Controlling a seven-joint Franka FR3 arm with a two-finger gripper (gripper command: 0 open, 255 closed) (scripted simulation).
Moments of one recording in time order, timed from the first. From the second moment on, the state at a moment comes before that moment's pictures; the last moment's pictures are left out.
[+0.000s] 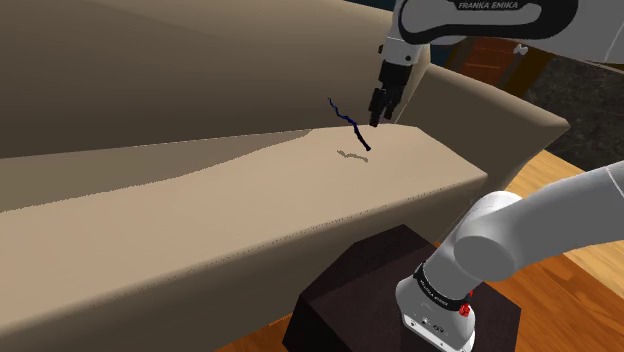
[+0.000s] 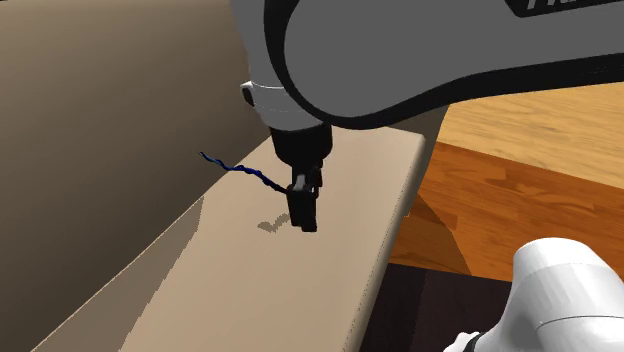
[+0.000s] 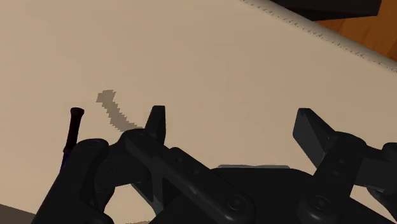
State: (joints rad) arm -0.03 -0.48 -0.20 -2.26 -0.11 1.68 -0.23
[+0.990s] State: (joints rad) arm -0.10 0.08 -0.36 -1.86 0.03 1.83 -0.39
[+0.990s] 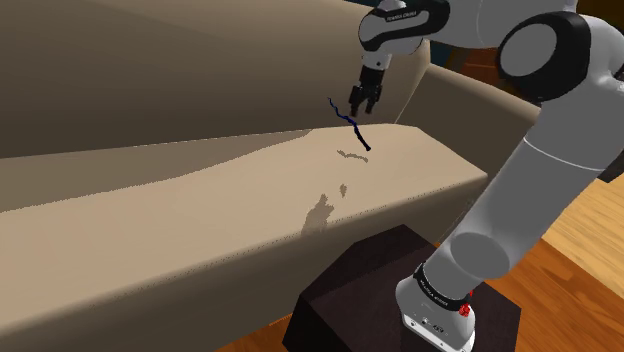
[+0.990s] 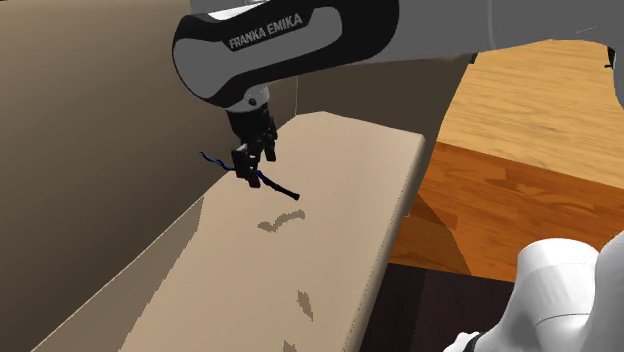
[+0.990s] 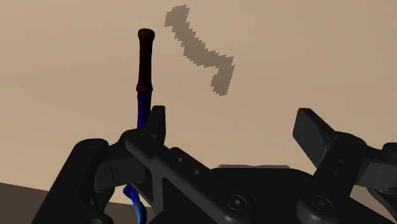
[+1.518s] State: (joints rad) arm -0.20 0.40 -0.38 -1.53 0.16 1.80 -0.47
